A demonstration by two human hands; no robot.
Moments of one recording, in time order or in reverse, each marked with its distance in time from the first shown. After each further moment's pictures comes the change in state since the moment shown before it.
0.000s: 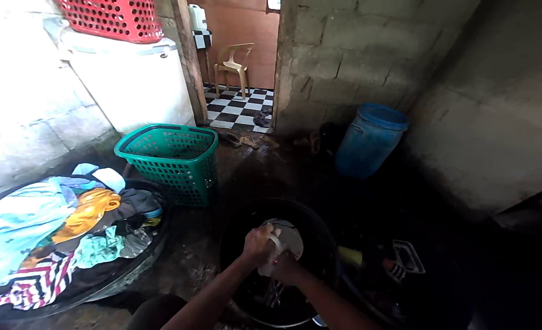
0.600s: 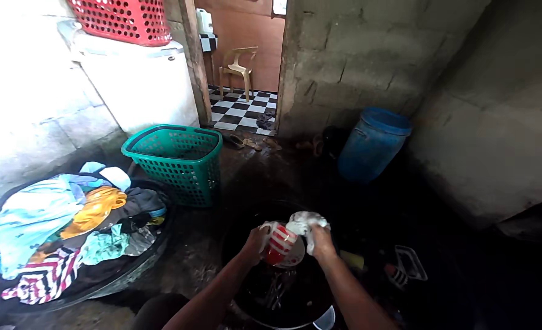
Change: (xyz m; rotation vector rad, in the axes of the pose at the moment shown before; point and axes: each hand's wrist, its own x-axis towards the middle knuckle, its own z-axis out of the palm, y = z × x) left_hand 0.012 -0.019 0.016 -1.046 0.037 -0.470; right_hand 0.008 -0.005 -0.055 1.129 0.831 0.082
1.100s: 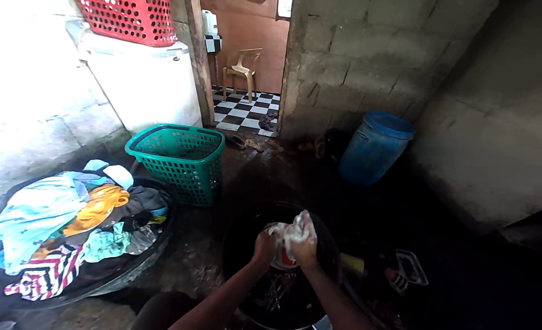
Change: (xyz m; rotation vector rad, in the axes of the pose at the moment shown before) left_hand -0.012 -0.001 0.024 0.284 0.119 0.087; right_hand 0.001 0.050 0.011 -0.677 -0.047 -0.571
